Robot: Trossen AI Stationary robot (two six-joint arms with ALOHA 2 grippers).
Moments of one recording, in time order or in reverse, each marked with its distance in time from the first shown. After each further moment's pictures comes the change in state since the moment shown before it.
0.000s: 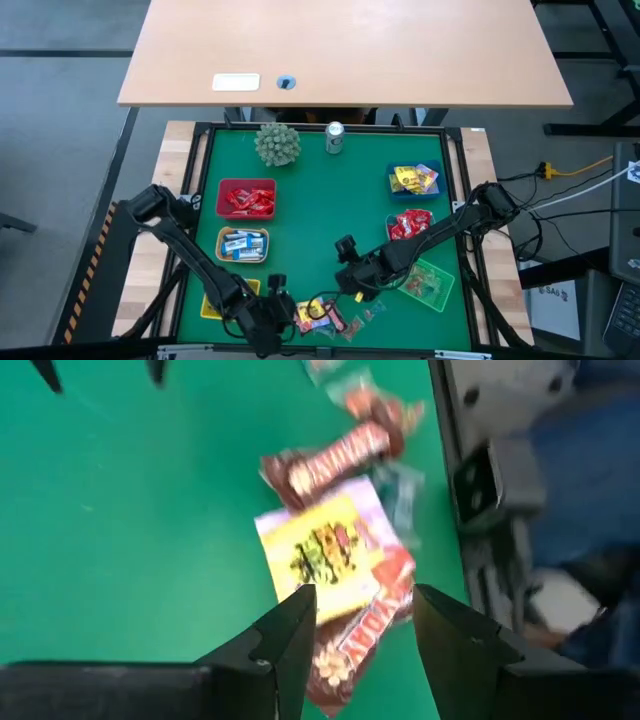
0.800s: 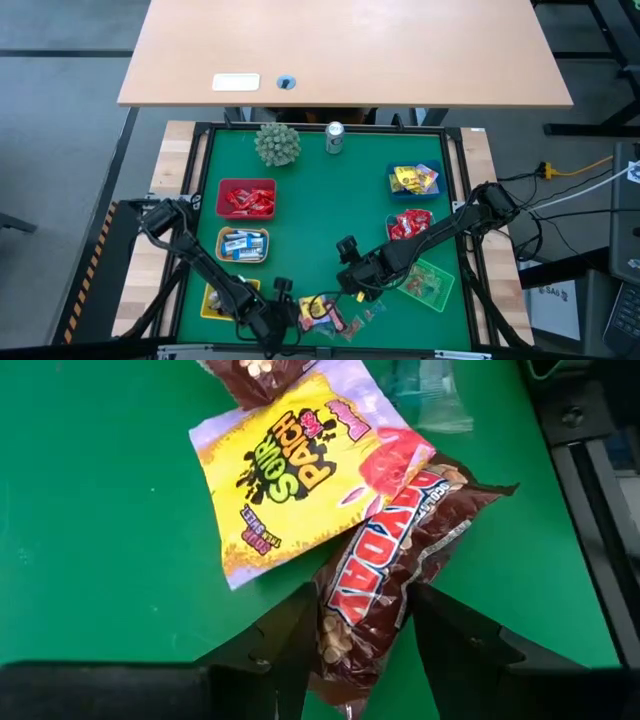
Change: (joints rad) left arm 0.012 0.176 0.001 0.011 0.065 0.142; right arm 0.000 0.000 0.000 -0.040 -0.033 0.000
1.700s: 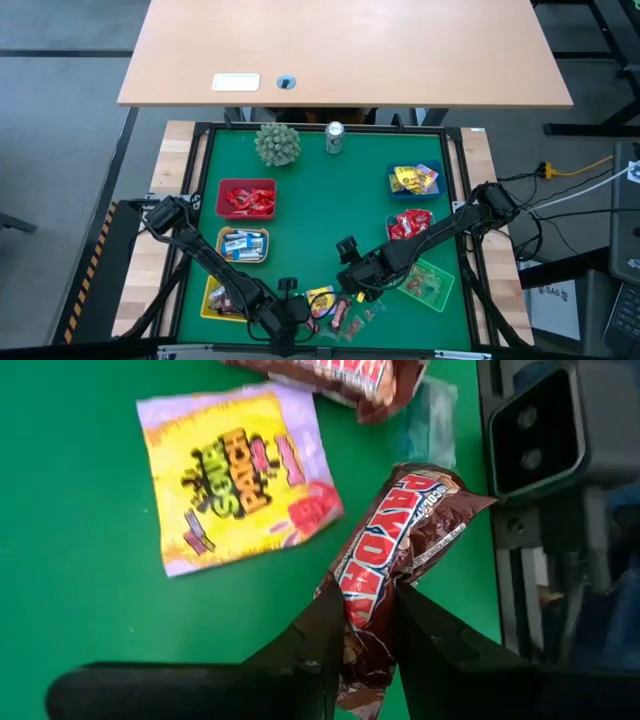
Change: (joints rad) left arm 0.058 -0.004 0.112 -0.065 0.114 -0.167; right arm 0.000 0.000 0.000 0.000 -0.015 0.000
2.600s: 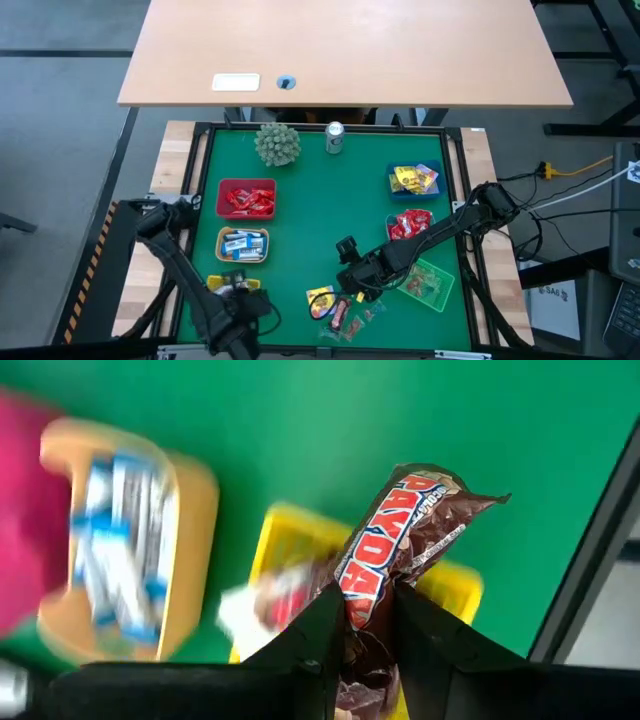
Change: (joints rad) left arm -0.152 -0.001 0.422 -1.040 0.018 -0.430; right arm 0.000 0.000 0.000 0.010 0.000 0.000
